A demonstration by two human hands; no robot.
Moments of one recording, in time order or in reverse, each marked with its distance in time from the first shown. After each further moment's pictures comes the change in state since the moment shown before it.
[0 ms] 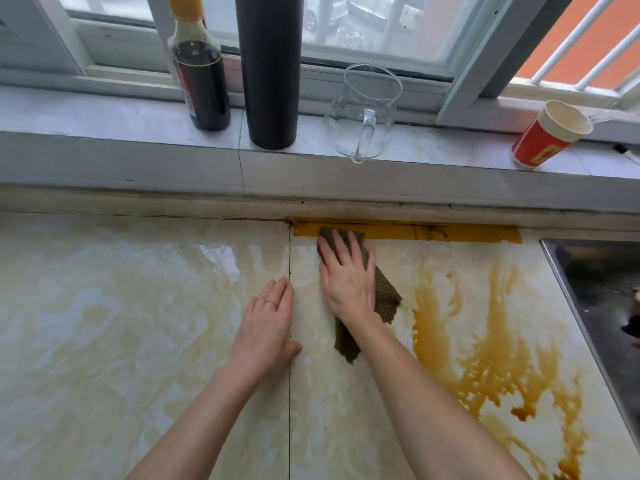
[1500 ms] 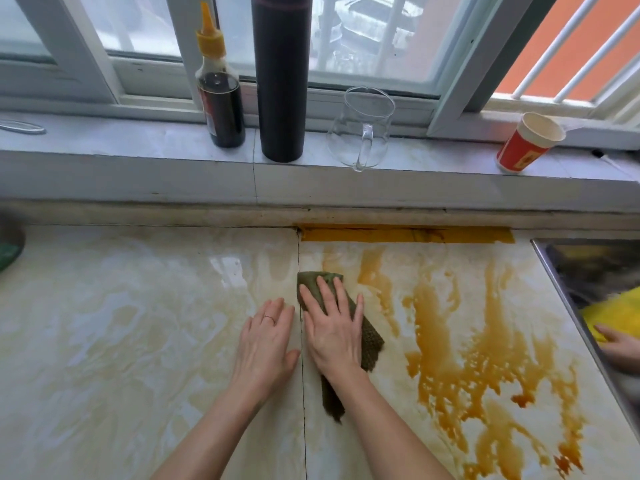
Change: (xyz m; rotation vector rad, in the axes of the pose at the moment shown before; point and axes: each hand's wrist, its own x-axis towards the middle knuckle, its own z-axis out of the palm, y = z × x) left_hand -0.045 -0.006 -0.003 -0.018 0.092 -0.020; right_hand -0.090 -0.051 0.010 0.053 0.054 -0.006
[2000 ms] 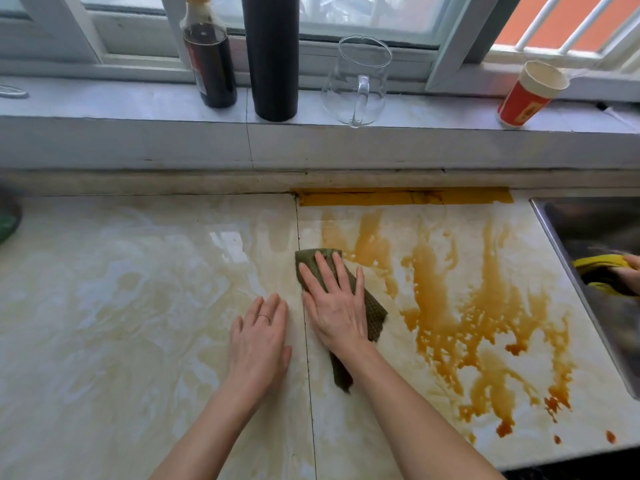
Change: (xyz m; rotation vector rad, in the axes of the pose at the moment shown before) left_hand -0.052 -0.004 0.011 0.138 -0.122 -0.028; right_hand -0.029 0.005 -0.002 -0.035 -0.076 -0.062
